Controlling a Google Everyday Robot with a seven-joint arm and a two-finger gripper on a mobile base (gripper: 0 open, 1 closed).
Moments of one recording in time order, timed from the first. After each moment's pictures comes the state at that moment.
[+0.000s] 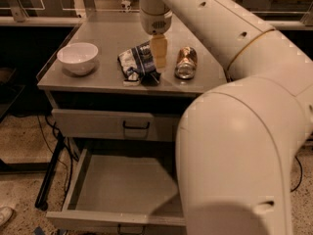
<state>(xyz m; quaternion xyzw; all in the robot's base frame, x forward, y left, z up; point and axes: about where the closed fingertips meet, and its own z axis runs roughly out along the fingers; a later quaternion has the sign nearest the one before) 0.727 -0.009 0.896 -0.76 0.63 -0.11 0.11</state>
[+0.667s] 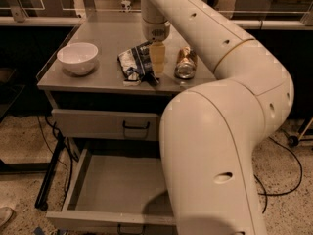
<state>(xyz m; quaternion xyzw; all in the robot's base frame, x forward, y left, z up) 0.753 -0.009 0.857 -0.74 0.65 -0.08 0.10</state>
